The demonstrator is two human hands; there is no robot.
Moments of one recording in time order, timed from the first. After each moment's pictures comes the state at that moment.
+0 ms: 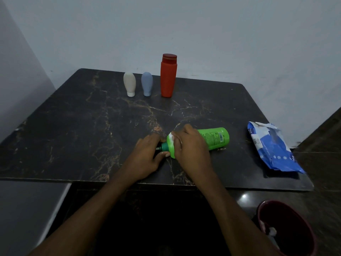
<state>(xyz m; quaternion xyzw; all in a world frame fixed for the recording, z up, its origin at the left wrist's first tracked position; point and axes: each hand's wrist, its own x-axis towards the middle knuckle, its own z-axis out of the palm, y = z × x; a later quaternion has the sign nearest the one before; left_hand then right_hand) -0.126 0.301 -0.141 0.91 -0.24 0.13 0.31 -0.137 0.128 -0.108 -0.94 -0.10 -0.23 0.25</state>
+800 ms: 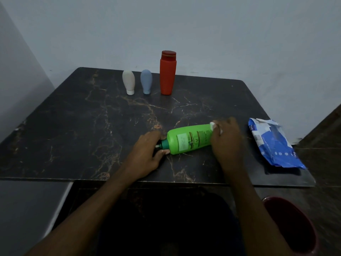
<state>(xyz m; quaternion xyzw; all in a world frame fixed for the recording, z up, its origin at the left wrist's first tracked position) -0.134 0.300 -0.134 0.89 -0.26 0.17 0.33 -0.120 0.046 -0.115 -0.93 0.12 -0.23 0.28</state>
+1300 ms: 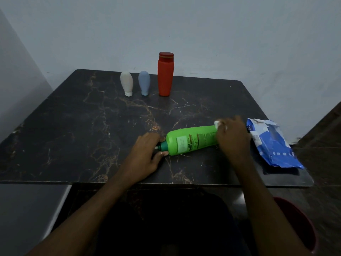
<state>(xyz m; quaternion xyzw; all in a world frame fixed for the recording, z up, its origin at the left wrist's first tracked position) -0.133 0.300 -0.138 0.89 -0.27 0.19 0.30 -0.110 0.019 -0.104 -0.94 0.11 -0.19 0.25</state>
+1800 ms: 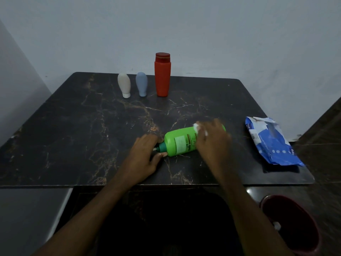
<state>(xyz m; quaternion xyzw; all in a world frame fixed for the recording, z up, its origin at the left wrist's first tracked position) -0.136 0.299 -0.135 0.90 -0.28 0.19 0.28 -0.132 0.067 -0.108 -0.93 0.04 -0.23 0.27</state>
